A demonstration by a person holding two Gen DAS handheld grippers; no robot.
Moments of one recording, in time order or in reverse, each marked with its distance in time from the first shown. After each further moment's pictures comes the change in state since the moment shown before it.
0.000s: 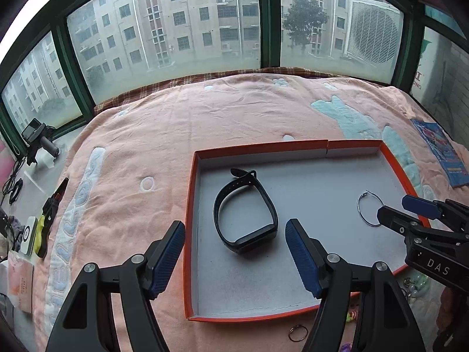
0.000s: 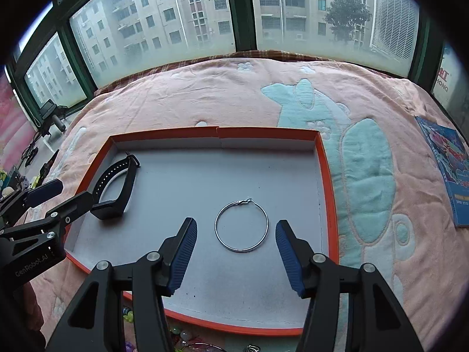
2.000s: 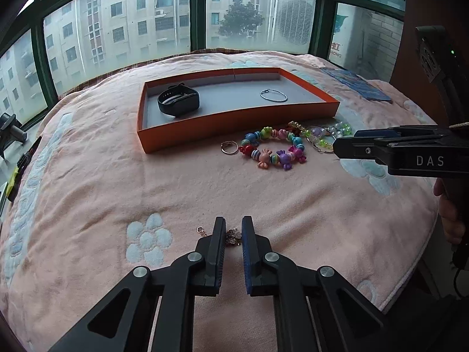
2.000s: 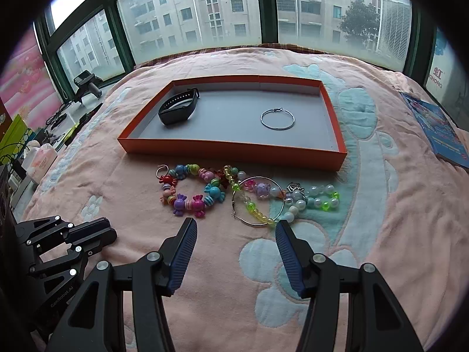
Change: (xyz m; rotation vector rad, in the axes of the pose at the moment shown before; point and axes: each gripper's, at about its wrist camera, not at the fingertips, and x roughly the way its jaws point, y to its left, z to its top) left arm -0.086 -0.009 -0.195 0.179 -0.038 -0.277; right arm -0.071 0.035 -0.116 -0.061 -0.012 0.033
